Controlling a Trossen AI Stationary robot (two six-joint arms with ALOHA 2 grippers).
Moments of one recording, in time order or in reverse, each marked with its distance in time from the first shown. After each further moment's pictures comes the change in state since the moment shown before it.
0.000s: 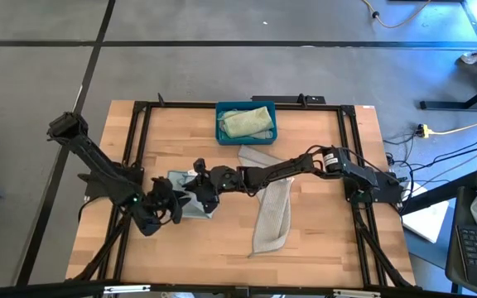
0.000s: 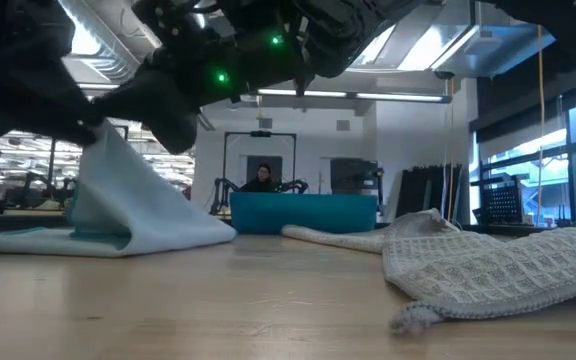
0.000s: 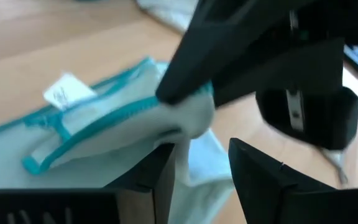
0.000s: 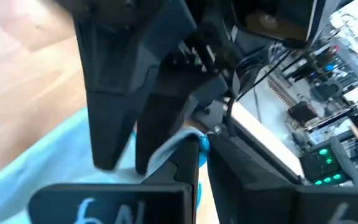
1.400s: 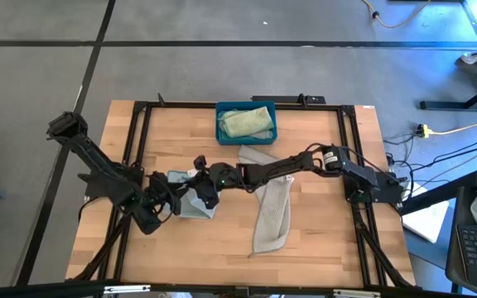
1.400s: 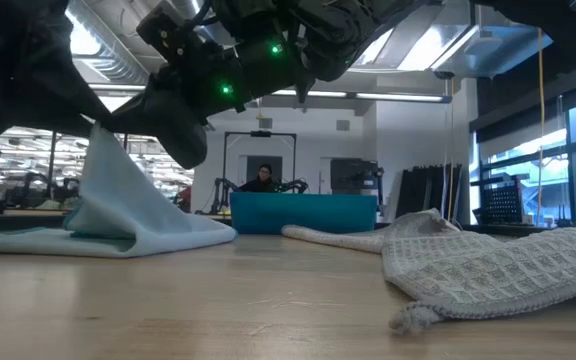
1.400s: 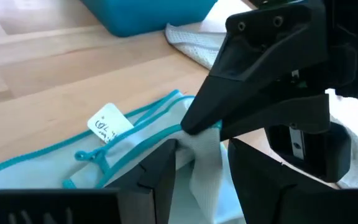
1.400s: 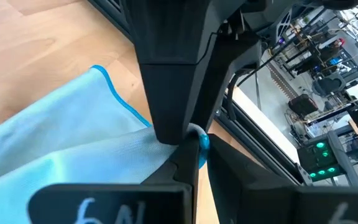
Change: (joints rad) left arm 0.006 -0.011 0.010 -0.151 -0.117 -0.139; right arm -0.023 0.000 0.000 -0.056 0.005 -0.047
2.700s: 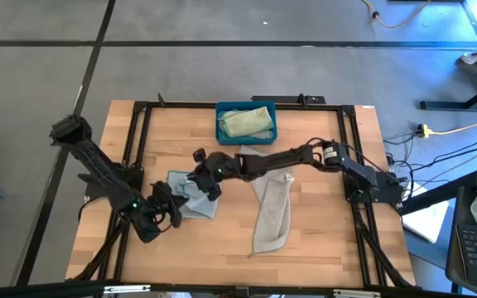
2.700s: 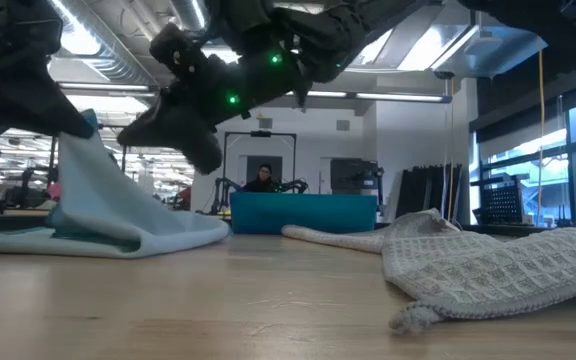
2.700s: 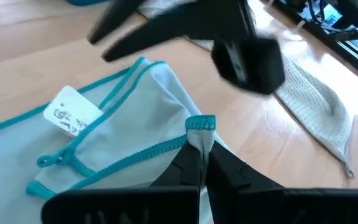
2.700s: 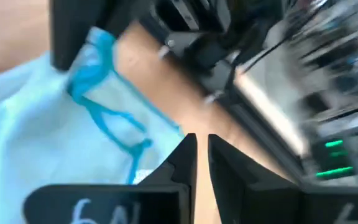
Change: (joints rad) left arm -0.060 0.087 0.000 0.151 0.058 0.096; right arm -0.055 -0.005 0.026 -0.098 -0.072 -0.044
